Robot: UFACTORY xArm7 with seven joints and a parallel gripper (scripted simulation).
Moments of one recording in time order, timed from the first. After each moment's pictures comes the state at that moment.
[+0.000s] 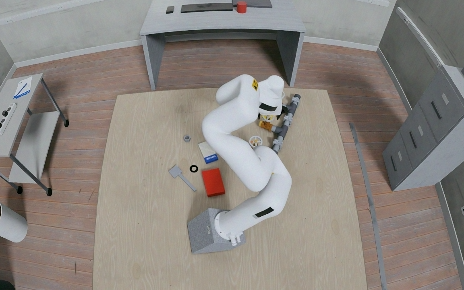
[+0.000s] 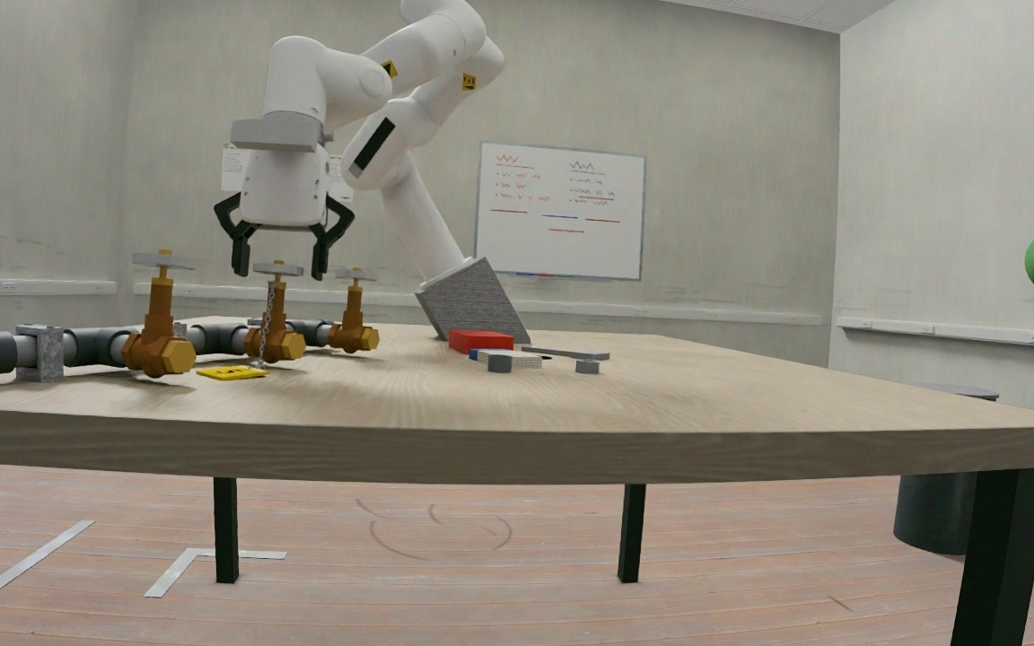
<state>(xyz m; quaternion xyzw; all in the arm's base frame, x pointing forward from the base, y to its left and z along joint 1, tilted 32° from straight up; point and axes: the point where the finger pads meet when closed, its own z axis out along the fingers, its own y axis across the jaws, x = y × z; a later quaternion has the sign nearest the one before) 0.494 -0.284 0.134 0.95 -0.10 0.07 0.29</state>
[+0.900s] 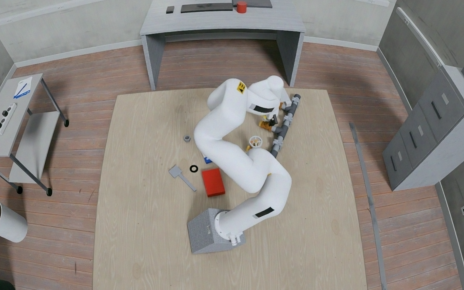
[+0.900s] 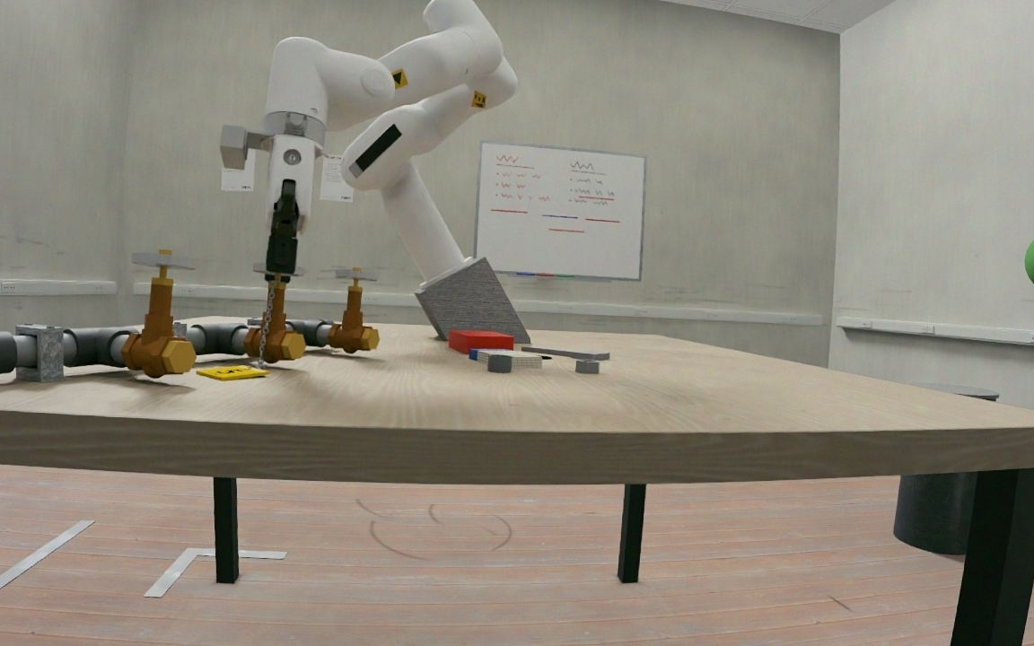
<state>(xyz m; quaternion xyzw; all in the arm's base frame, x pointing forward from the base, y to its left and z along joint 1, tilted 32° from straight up) 0.494 -0.284 0.133 0.71 -0.64 0.23 0.19</state>
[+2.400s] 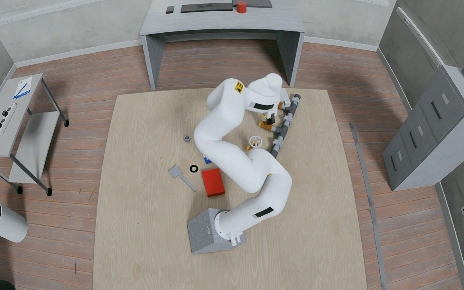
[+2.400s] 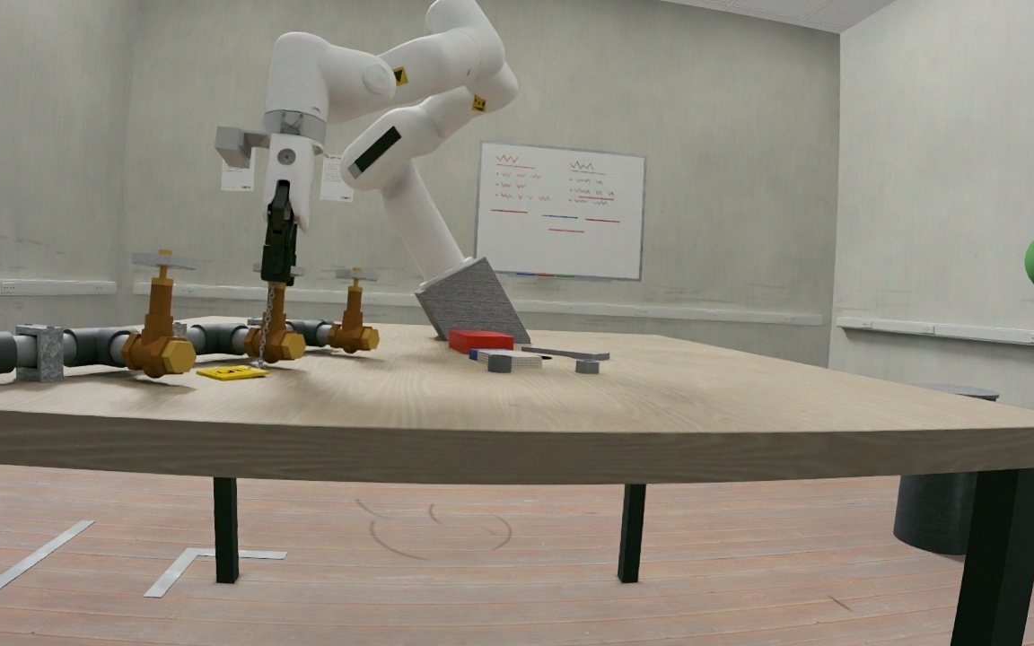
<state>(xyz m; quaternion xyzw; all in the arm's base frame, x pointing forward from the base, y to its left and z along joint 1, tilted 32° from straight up) 0.493 -0.284 0.133 0.66 -0.69 0.22 0.20</state>
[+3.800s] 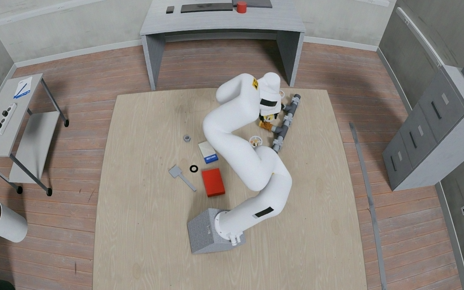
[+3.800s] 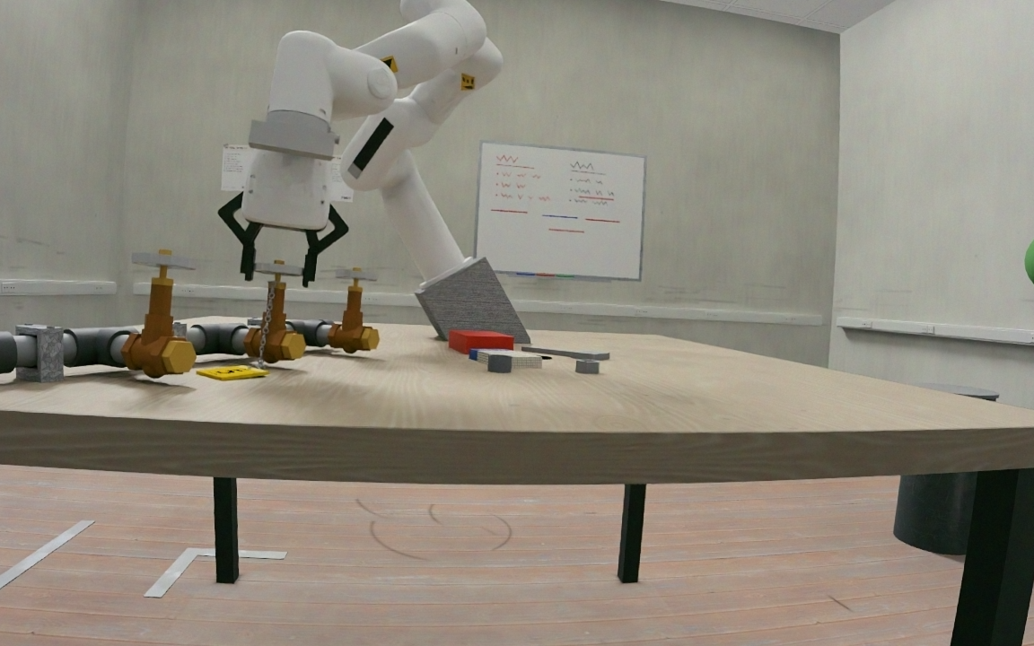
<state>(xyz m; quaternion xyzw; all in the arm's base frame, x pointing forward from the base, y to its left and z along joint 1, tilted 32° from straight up) 0.492 -0.285 0.134 0.95 0.02 -0.01 0.31</state>
